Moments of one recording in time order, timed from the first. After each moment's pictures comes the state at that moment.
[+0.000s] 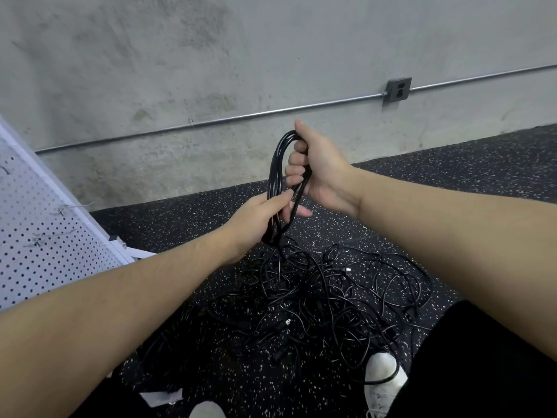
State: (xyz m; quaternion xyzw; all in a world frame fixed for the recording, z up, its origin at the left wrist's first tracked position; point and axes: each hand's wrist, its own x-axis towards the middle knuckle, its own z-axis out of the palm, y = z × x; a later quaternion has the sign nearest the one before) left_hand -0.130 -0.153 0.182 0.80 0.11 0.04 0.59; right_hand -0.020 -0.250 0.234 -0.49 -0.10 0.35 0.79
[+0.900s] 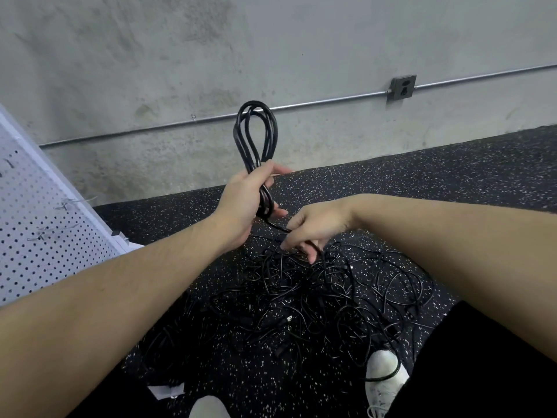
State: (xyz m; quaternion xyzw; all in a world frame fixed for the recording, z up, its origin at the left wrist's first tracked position) left_hand -0.129 -0.144 0.200 0.68 0.17 0.16 0.69; right_hand -0.025 -0.273 0.192 -0.76 -0.46 0.43 0.14
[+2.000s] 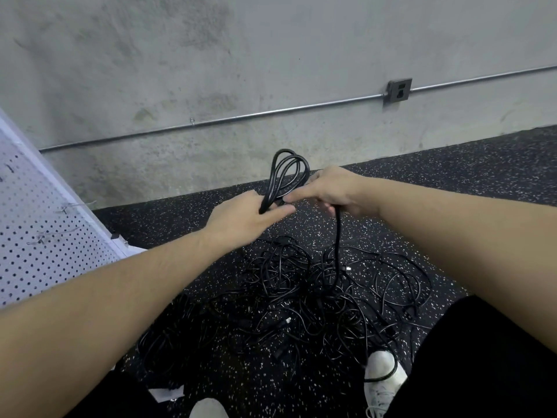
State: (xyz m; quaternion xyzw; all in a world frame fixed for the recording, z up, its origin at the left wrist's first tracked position) left_hand -0.130 -0.129 0.185 0.97 0.17 0.05 0.18; right_hand 0.007 -0.280 0.207 -0.79 -0.26 0.36 0.43
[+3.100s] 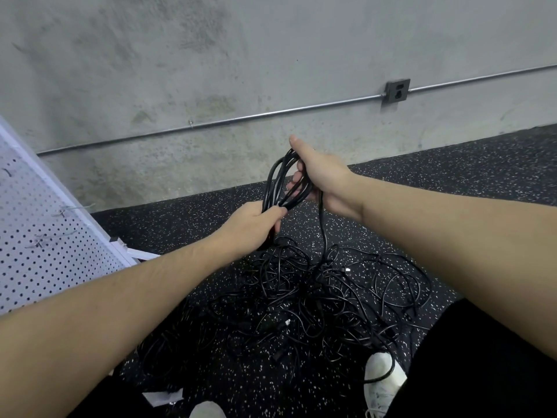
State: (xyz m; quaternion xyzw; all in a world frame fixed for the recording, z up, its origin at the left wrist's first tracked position) left_hand -0.140 -0.150 0.186 0.87 0.16 0.05 0.45; right_hand -0.016 -0.260 0.221 -0.65 -0.13 0.28 0.70
